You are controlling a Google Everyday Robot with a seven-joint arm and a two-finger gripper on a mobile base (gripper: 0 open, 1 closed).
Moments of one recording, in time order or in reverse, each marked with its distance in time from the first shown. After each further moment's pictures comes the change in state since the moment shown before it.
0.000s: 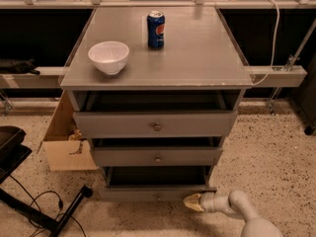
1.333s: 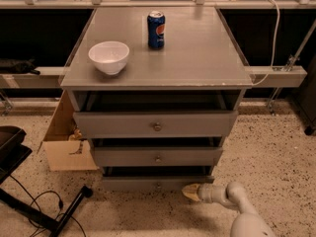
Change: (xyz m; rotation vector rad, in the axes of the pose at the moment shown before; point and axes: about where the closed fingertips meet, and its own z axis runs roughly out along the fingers) arm -0.019 -0.037 0.009 0.040 -0.012 -0.037
